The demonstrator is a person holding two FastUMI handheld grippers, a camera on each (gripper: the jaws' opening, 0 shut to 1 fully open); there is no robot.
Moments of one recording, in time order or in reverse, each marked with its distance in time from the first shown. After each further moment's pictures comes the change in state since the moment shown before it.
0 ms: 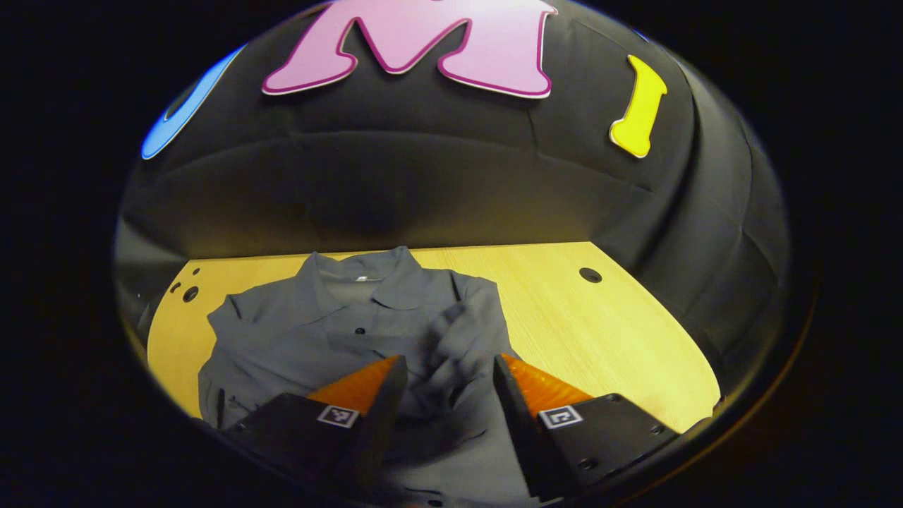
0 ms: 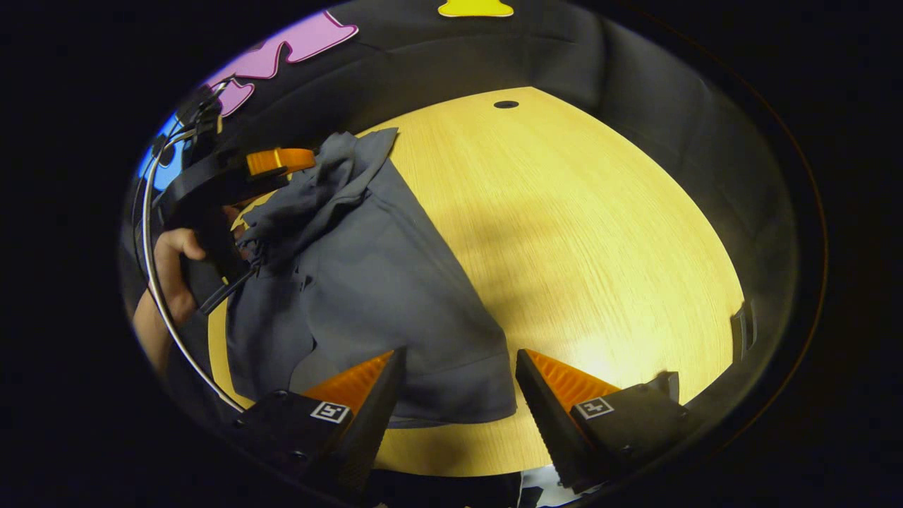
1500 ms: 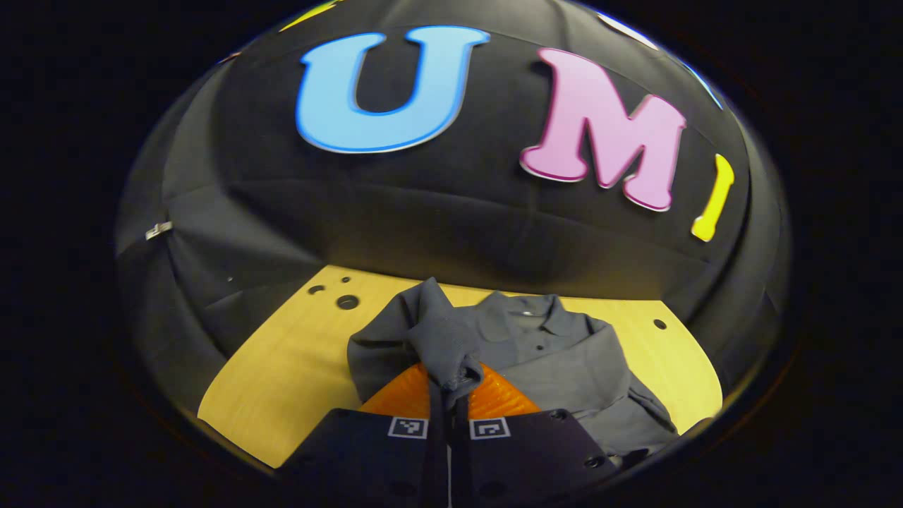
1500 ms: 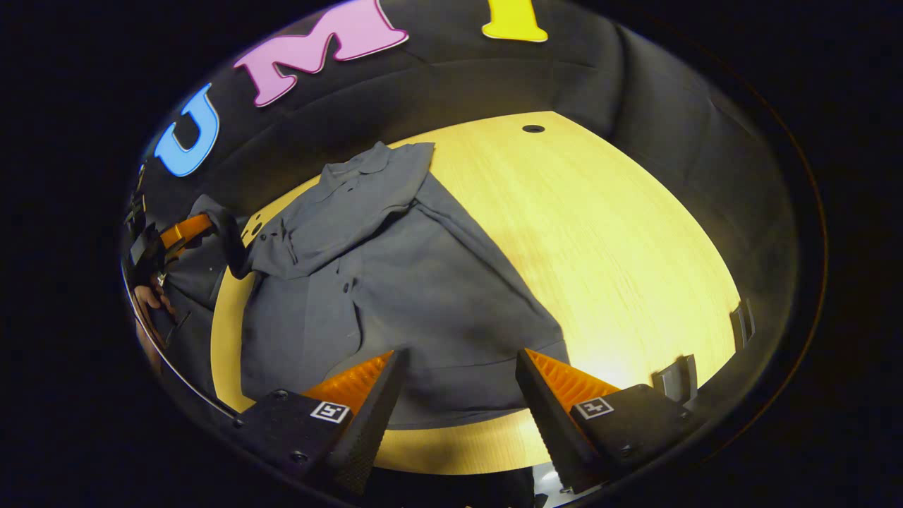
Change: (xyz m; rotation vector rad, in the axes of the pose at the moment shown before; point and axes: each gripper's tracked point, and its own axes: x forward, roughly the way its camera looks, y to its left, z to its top) left arm -0.140 0.193 0.035 -0.124 -0.180 0.192; right arm -0.024 0.053 0.000 -0.017 -0.100 -0.002
